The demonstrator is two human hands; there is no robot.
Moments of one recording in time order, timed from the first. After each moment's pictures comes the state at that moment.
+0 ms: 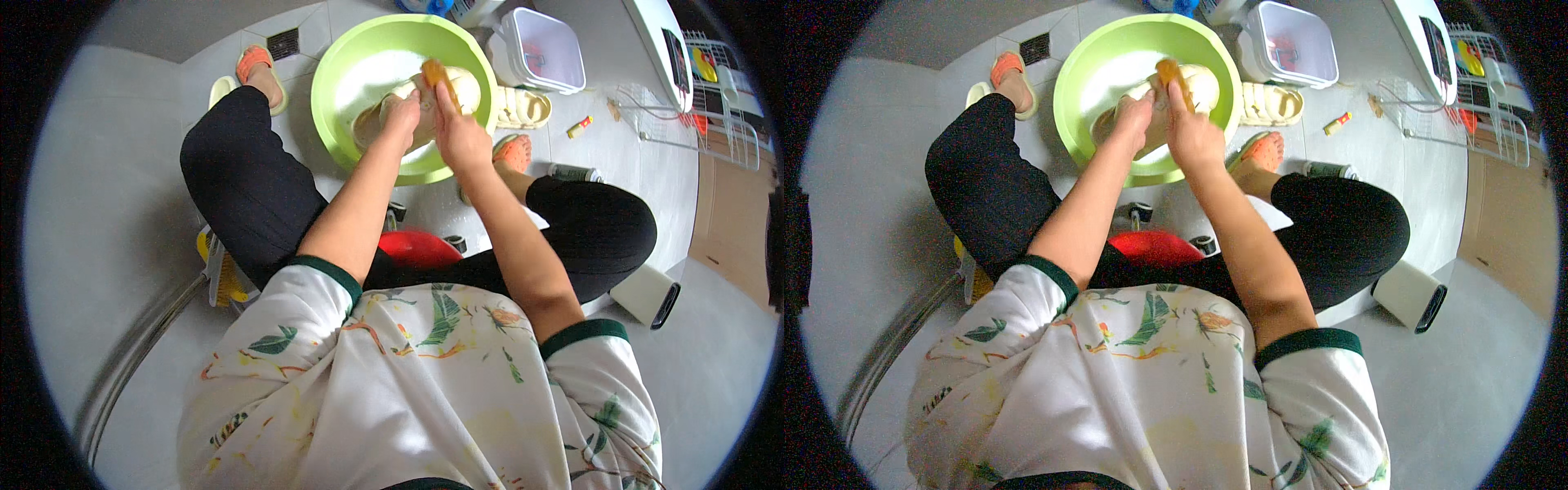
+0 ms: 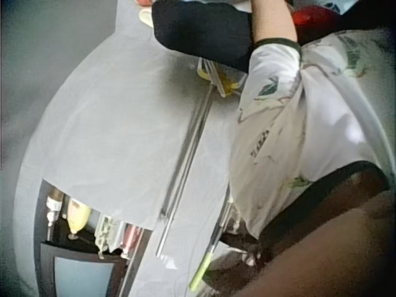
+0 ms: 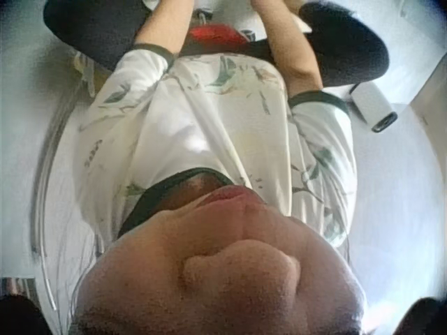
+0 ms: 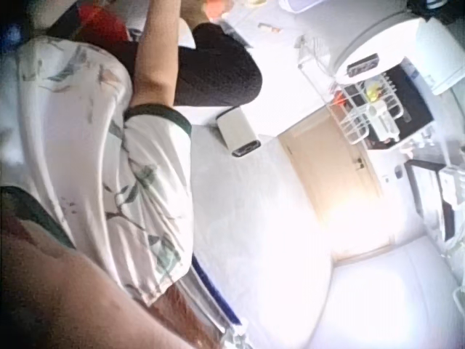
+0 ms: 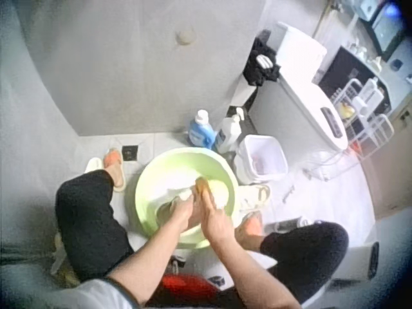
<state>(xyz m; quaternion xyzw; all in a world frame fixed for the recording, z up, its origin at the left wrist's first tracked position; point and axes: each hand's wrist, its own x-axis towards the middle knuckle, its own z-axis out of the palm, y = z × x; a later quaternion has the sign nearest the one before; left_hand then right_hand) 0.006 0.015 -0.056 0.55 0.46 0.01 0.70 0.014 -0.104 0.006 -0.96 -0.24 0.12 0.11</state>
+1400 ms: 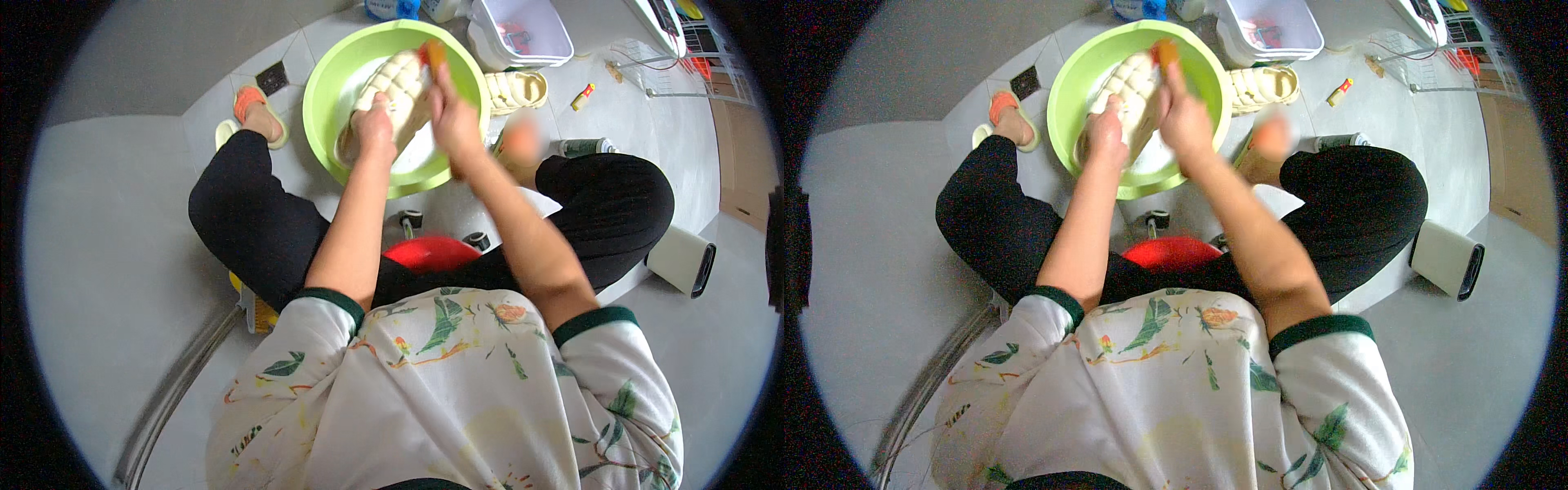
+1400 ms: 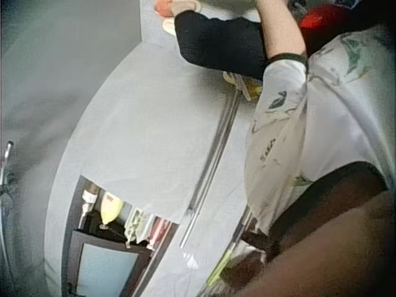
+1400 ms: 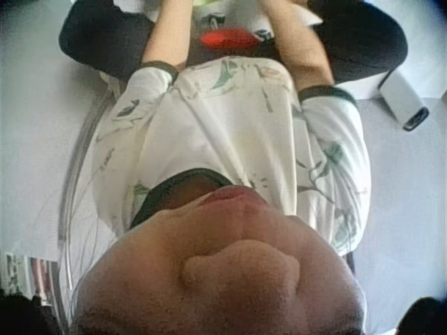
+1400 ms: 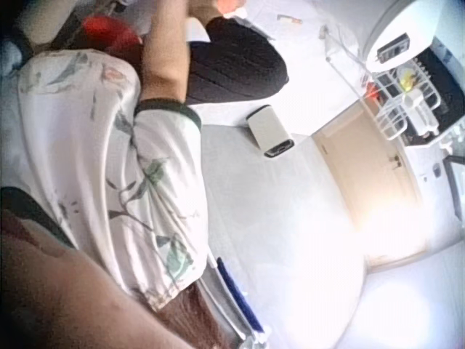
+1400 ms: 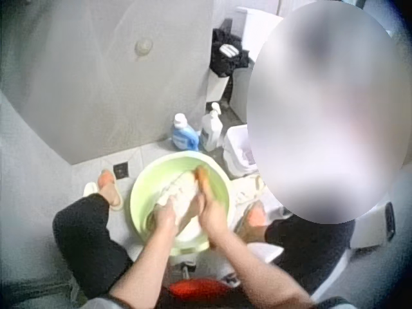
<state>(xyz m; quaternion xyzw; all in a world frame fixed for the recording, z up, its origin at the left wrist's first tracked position) 0.002 0.023 -0.046 0.42 0.43 0.15 0.78 0.035 -0.097 -0.001 -0.91 -0.12 0.04 0.40</state>
